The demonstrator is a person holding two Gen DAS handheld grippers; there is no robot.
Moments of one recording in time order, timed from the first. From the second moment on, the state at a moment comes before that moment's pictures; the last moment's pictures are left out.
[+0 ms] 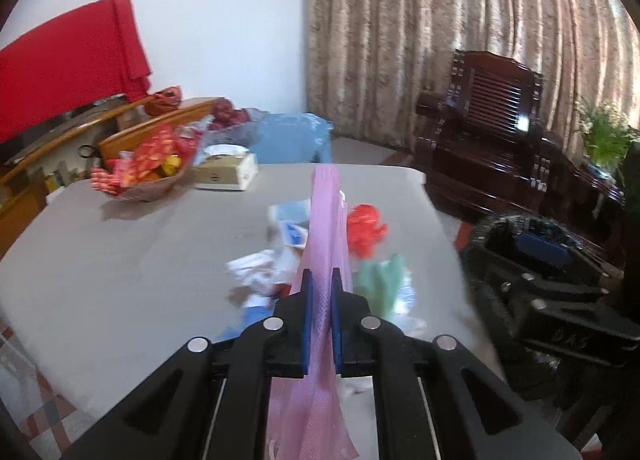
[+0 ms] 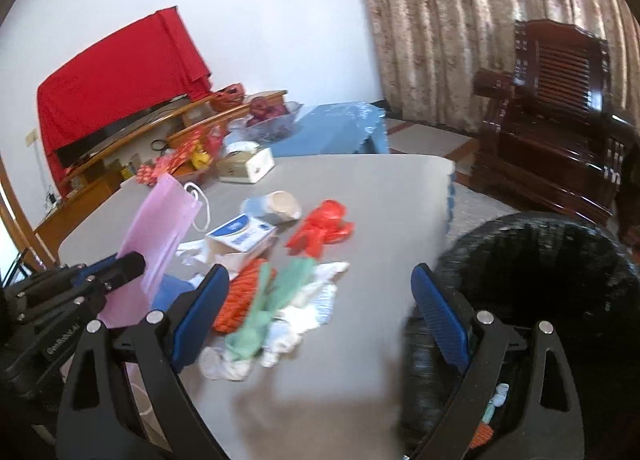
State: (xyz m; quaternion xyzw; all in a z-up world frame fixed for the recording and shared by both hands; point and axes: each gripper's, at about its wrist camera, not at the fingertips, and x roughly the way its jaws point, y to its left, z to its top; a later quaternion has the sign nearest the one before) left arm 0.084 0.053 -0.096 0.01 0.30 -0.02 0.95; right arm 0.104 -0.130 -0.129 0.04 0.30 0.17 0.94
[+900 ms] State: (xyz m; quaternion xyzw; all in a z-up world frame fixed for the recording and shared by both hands) left arm 0.089 0.075 -0.088 -0.02 0.29 -0.02 0.96; right arm 0.132 -0.078 -0.134 0.01 0.33 0.24 0.91
